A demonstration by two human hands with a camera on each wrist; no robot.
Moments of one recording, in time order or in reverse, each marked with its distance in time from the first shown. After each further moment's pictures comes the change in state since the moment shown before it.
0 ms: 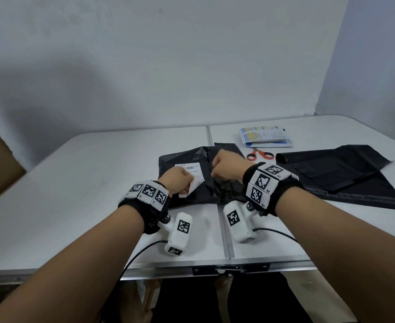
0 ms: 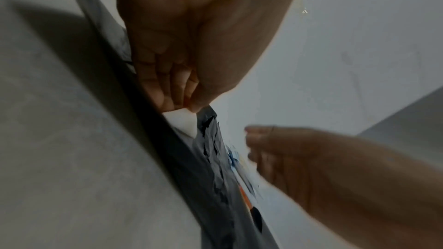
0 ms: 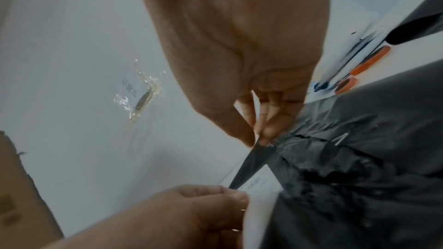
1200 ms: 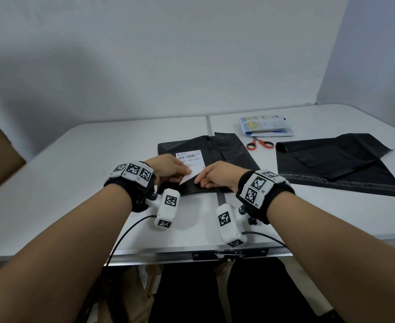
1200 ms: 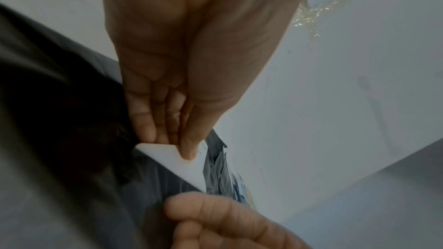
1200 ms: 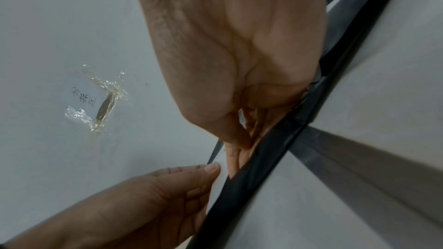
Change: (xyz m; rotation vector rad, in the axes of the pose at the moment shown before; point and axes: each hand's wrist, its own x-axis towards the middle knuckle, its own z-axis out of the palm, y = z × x) left_hand 0.000 -0.006 -0.027 -0.147 -0.214 -0.084; right_hand -0.009 0.010 0.040 0.625 -0.371 0.112
